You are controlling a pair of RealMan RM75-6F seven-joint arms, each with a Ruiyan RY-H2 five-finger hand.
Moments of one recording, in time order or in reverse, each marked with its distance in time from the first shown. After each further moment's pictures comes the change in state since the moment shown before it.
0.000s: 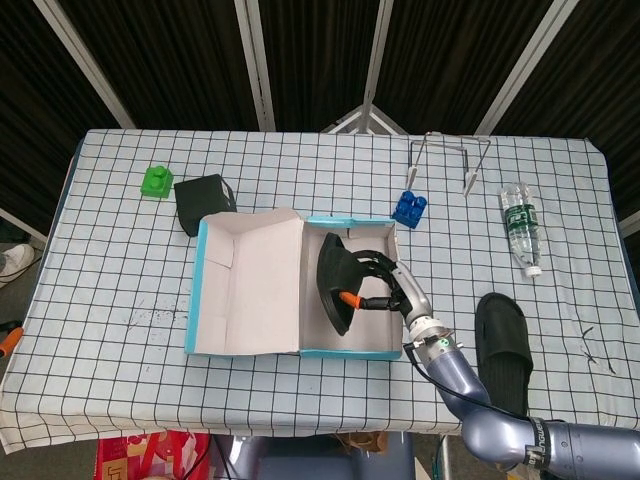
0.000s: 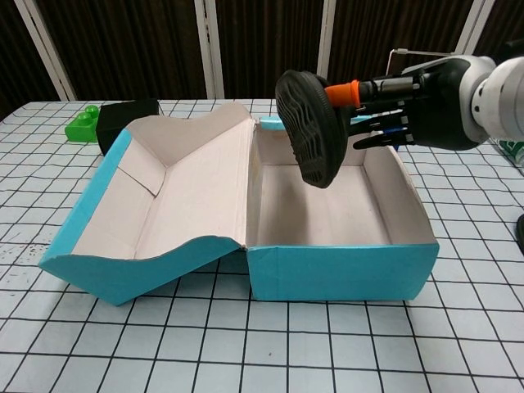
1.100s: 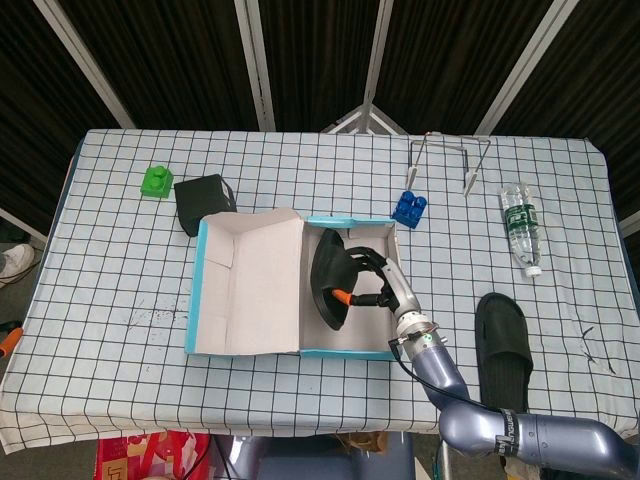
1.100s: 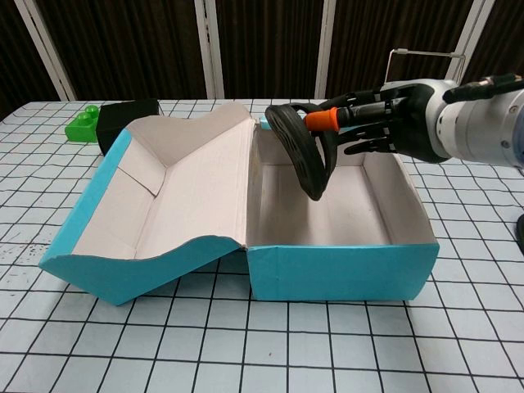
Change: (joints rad) left arm -0.002 0.002 0.001 -0.005 -0.008 -0.009 0.016; right arm 0.014 -0.143 -0.024 0.145 -0.069 0.041 -0.082
